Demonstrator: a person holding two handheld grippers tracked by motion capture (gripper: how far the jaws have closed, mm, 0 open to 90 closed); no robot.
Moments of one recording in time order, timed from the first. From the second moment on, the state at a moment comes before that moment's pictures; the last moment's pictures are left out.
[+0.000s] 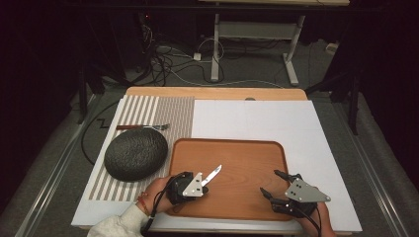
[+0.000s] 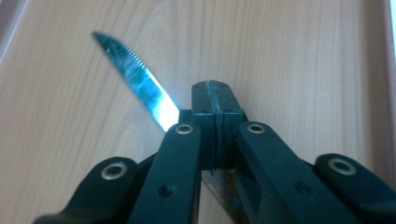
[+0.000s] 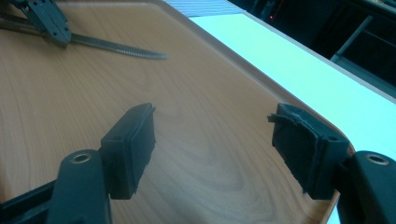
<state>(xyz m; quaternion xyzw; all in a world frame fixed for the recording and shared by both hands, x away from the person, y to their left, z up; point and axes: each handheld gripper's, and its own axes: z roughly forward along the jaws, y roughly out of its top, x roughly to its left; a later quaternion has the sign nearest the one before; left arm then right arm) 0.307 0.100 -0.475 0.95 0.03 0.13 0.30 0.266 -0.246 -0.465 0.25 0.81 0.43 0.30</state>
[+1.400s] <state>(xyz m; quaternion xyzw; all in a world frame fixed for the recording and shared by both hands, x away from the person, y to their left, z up) 0.308 0.167 -0.479 0.94 0.11 0.14 0.29 0.266 -0.245 -0.466 0.24 0.82 0.43 0.30</state>
